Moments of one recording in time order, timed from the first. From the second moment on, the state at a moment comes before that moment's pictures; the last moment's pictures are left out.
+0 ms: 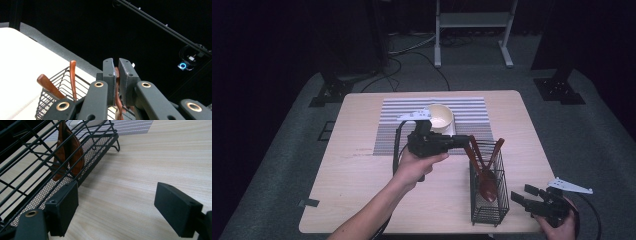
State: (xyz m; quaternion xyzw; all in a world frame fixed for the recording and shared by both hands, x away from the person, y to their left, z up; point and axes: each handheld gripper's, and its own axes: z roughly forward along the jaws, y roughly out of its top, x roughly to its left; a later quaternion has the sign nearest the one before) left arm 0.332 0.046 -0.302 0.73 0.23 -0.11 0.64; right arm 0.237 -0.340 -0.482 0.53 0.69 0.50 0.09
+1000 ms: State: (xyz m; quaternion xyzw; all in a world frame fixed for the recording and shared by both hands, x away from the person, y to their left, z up) left arm 0.337 0.097 -0.287 0.69 0.27 -0.10 0.67; right arm 0.238 -0.340 -0.482 0.53 0.68 0.49 0.09
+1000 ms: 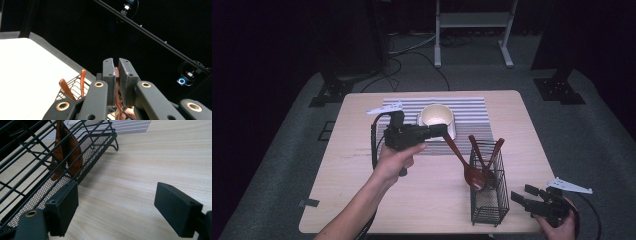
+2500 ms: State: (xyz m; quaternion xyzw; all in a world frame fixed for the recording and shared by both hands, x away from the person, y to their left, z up) left arm 0.373 0.152 -0.311 0.66 0.35 -0.08 0.66; right arm 0.237 -0.340 -0.482 0.53 0.68 0.49 0.09
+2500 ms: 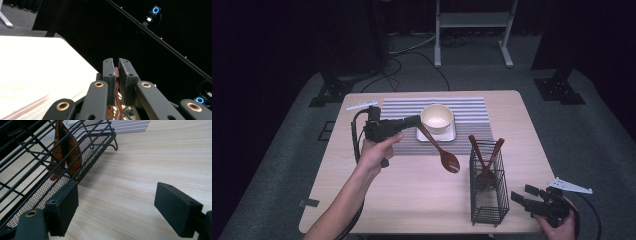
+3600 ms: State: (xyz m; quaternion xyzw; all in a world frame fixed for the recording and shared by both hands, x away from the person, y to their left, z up) left arm 0.414 0.169 -0.330 0.63 0.40 -0.06 0.66; right arm 0.237 -0.341 -0.482 0.53 0.68 0.49 0.09
